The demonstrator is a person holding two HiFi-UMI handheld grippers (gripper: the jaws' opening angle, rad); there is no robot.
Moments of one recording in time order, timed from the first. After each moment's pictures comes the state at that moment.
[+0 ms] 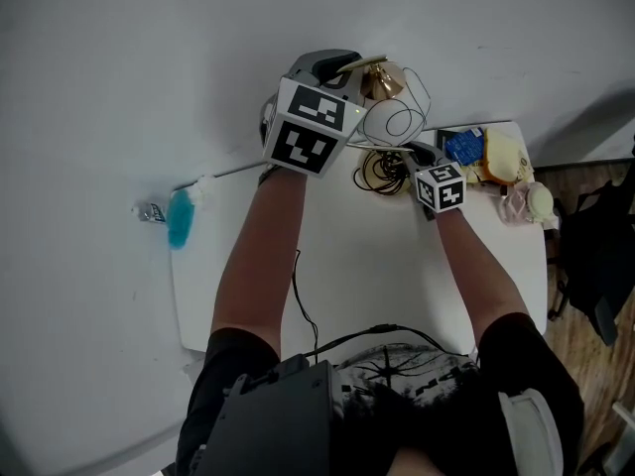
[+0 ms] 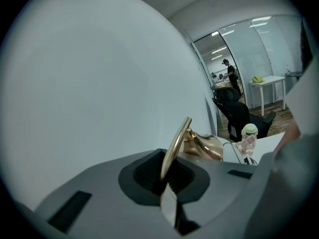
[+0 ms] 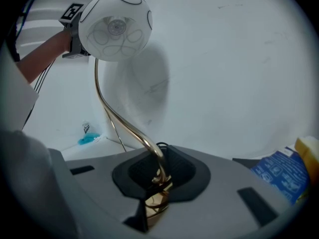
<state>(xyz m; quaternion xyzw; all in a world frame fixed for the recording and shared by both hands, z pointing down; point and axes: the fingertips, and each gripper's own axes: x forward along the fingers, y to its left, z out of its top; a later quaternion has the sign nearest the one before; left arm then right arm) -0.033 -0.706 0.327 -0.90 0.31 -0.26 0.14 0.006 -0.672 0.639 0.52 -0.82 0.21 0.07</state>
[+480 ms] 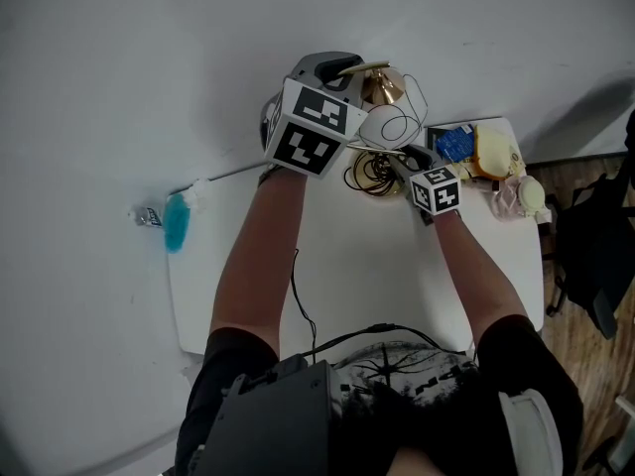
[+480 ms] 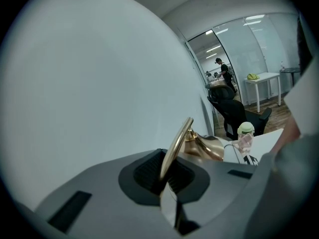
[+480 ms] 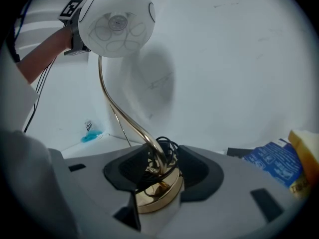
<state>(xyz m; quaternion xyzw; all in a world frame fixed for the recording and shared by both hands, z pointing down) -0.010 -0.693 0.332 -0.90 0.29 -0.28 0.16 0.013 -0.652 0.649 0.51 -0.82 0.23 0.08</state>
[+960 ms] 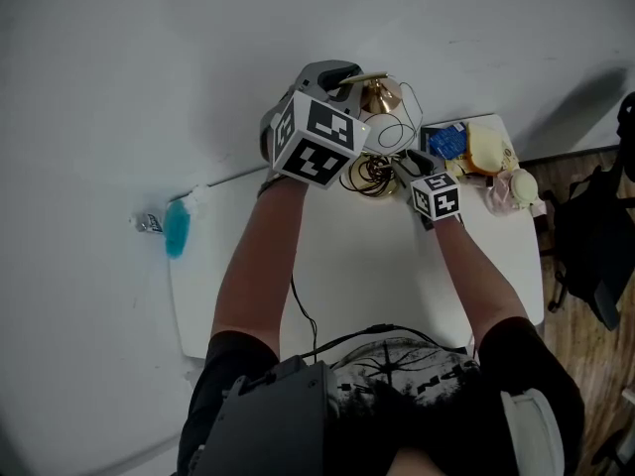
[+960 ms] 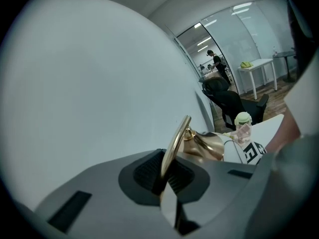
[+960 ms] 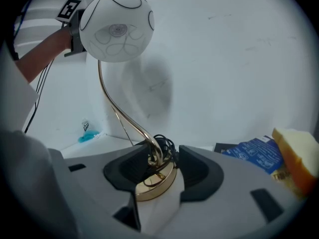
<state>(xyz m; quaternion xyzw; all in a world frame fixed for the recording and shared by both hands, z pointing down) -0.004 -0.675 0.333 -0.89 0.28 -0.30 0.21 0.027 -0.631 0.646 0.54 -0.81 0.23 0.08</state>
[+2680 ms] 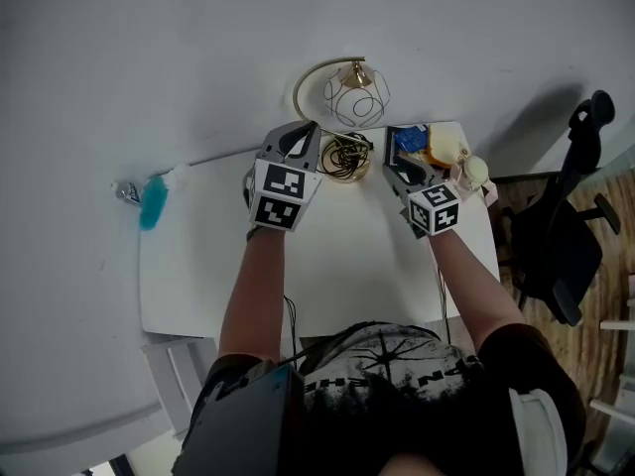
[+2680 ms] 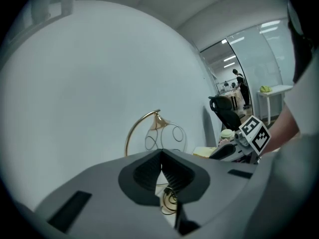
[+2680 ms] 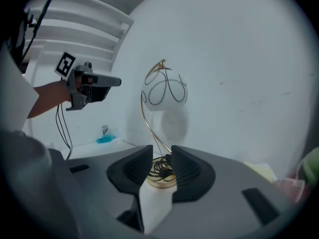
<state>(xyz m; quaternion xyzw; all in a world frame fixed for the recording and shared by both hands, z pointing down) -0.095 -0.551 0.360 -0.90 0.37 -0.21 0.11 0.041 -0.518 0.528 0.52 -0.85 0.12 0.06</state>
